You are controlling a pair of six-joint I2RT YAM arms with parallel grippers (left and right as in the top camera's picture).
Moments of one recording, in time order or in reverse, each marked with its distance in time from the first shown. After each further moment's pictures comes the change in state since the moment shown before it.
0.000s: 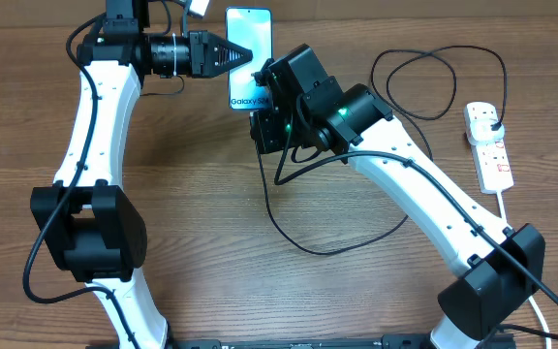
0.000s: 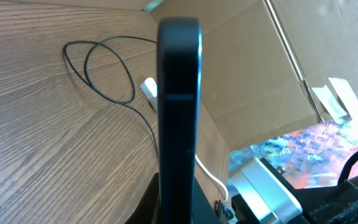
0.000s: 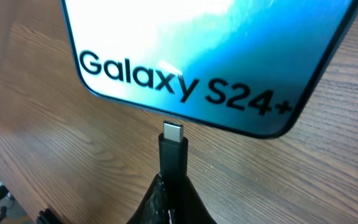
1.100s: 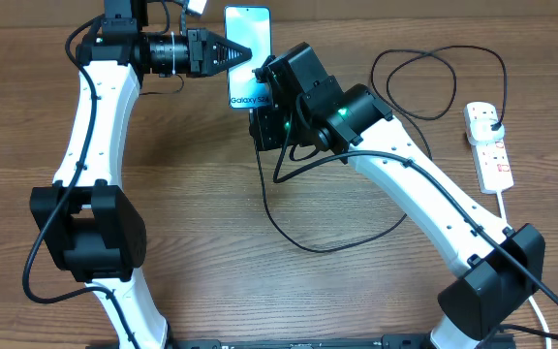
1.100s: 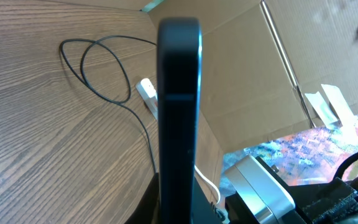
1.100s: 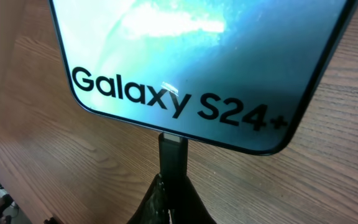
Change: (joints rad) left arm 0.000 0.000 0.000 0.016 0.014 -0.052; right arm 0.000 0.000 0.000 0.023 0.008 0.031
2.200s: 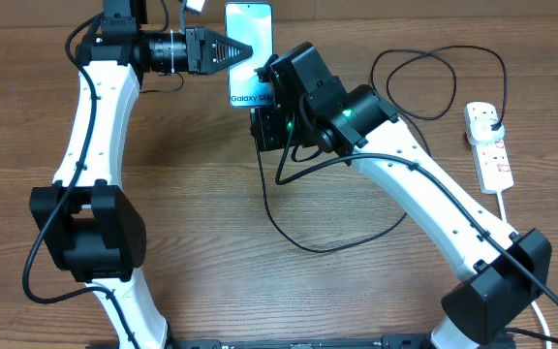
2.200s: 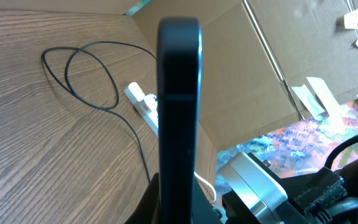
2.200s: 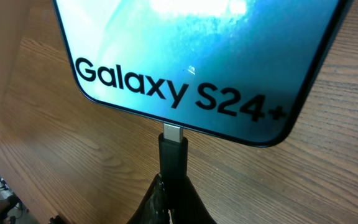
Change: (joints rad) left arm 0.001 0.000 0.000 0.034 0.061 0.015; right arm 0.000 -0.021 0.000 -0.014 -0.001 0.013
